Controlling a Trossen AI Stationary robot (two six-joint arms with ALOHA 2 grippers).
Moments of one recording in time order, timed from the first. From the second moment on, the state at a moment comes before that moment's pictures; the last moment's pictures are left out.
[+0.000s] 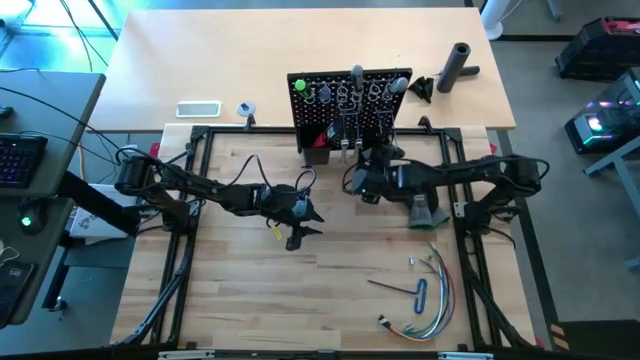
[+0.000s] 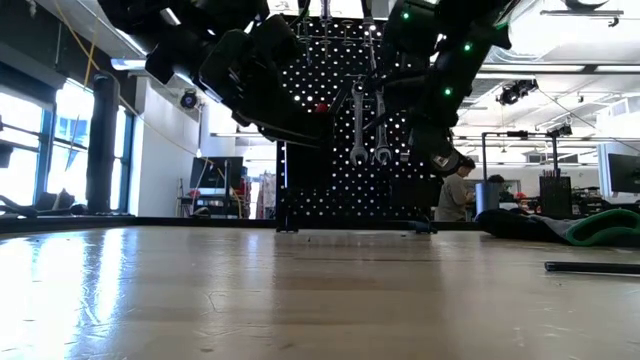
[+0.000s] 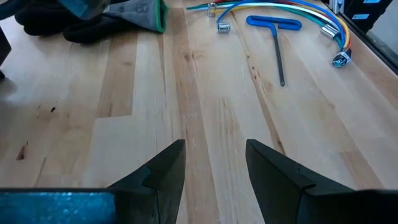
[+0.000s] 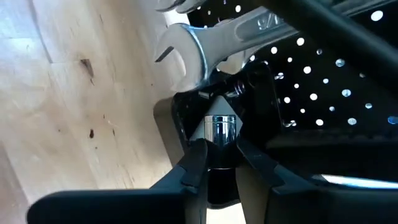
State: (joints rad) left arm -0.01 1.59 0.80 0.24 0.12 0.06; right arm -0.11 1.59 1.03 -0.59 0.78 -0.10
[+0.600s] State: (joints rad) left arm -0.02 1.59 0.80 0.23 0.12 0.04; right arm -0.20 1.70 1.03 -0.54 0.74 -0.12
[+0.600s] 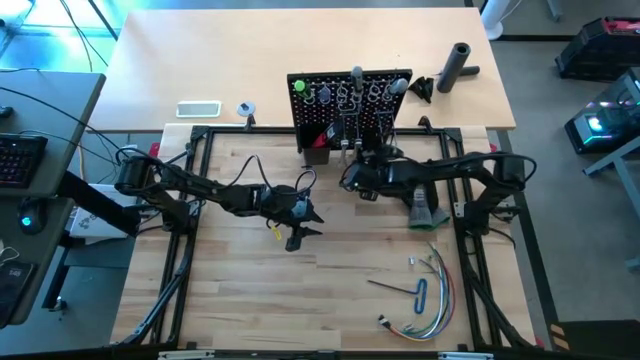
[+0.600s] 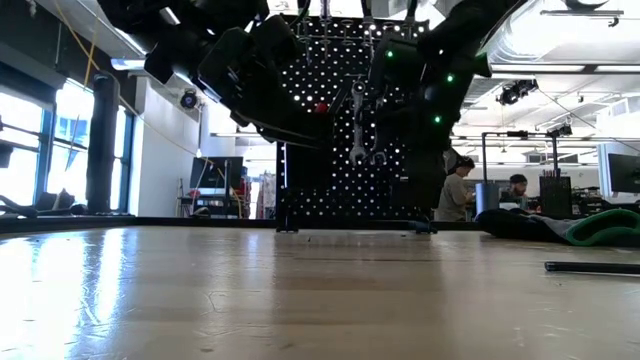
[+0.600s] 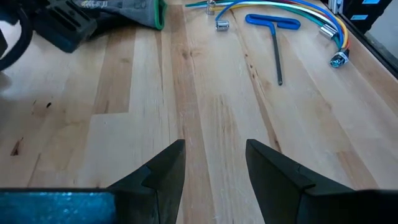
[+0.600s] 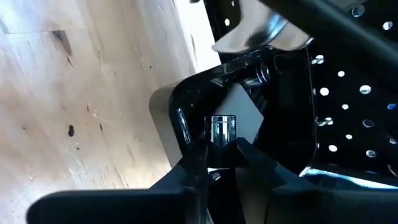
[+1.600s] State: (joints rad) left arm -0.02 1.59 0.80 0.22 0.12 0.00; right arm -0.13 1.60 1.03 -0.56 0.68 -0.11
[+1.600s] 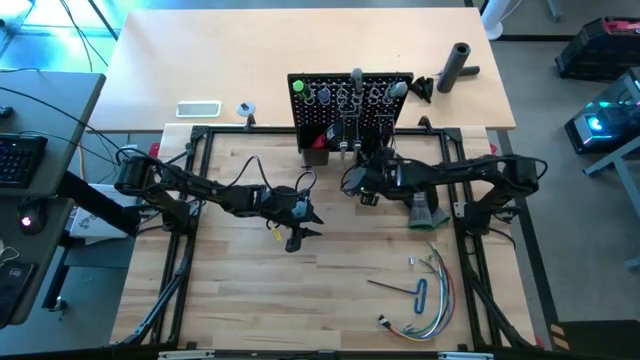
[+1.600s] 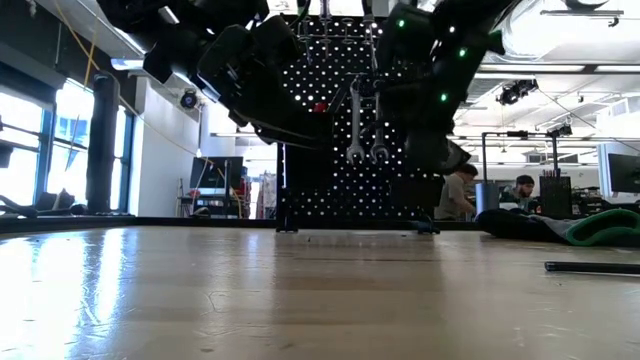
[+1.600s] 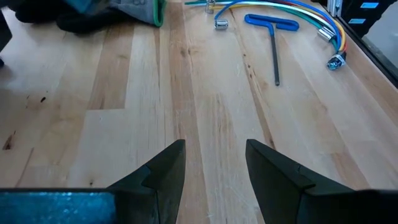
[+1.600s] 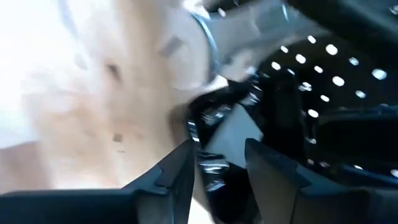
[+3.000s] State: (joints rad) left arm -0.13 1.96 0.90 0.85 0.12 0.00; right arm 0.85 1.45 1.03 -1.15 0.29 1.06
